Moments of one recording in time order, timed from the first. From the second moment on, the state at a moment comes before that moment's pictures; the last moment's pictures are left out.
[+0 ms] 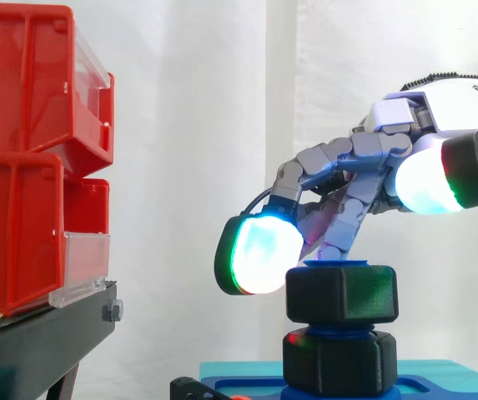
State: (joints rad) arm 0.01 -2.24 -1.11 -2.99 -1.89 -1.22
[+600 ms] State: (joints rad) arm 0.00 -2.24 -1.11 -2.98 -1.90 -1.22
